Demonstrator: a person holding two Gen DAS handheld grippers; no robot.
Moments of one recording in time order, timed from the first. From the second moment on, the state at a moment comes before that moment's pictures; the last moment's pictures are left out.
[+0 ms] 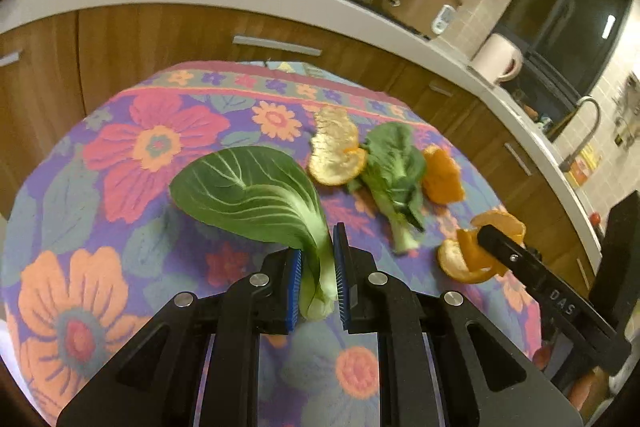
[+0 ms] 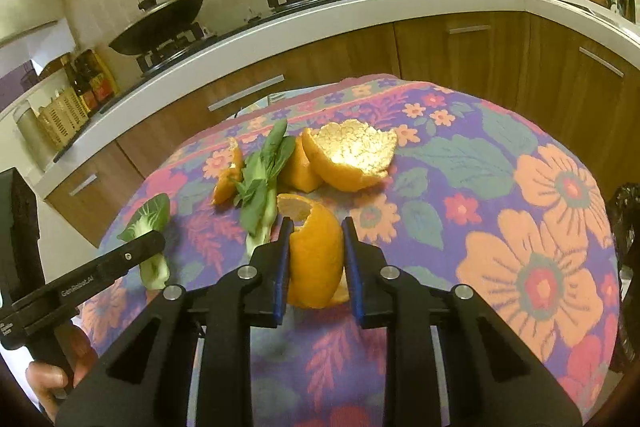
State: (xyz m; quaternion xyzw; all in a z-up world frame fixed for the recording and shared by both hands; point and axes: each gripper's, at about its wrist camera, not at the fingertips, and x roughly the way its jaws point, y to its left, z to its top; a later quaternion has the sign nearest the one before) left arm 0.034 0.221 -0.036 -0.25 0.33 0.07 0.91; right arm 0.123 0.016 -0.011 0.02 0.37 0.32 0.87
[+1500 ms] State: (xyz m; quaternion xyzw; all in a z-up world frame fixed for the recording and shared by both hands) left arm 0.185 -0.169 -0.016 -0.08 0.39 -0.26 0.88; right arm 0.172 -0.376 -0.035 0.21 0.37 0.04 0.91
